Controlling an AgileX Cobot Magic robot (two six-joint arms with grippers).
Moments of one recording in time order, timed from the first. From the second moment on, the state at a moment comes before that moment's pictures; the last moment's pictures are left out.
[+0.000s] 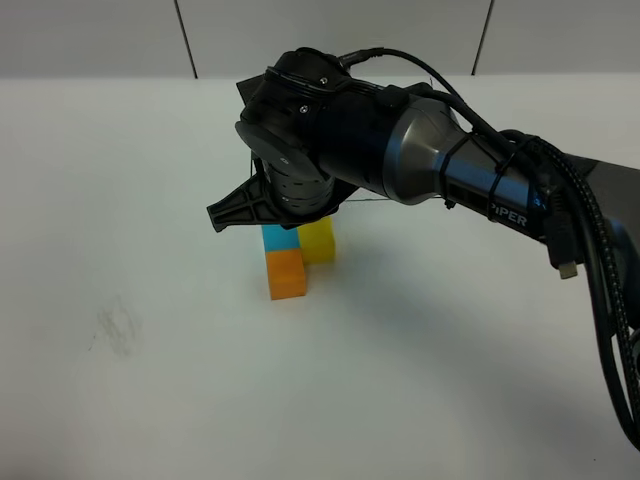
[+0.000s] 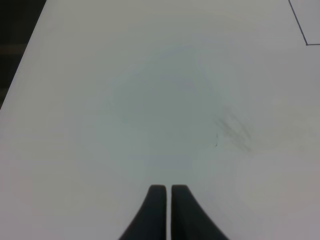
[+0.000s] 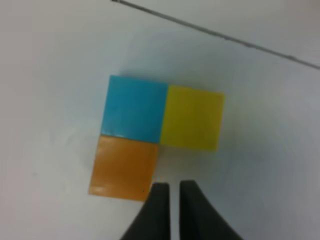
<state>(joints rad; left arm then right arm) 0.00 -0.01 -0.51 0.09 1.06 -0.01 0.85 2.09 -1.77 -0.32 1.02 0.66</state>
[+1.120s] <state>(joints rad) 0.00 -0.01 -0.51 0.09 1.06 -0.01 0.50 1.90 -1.57 -0.43 1.13 0.41</state>
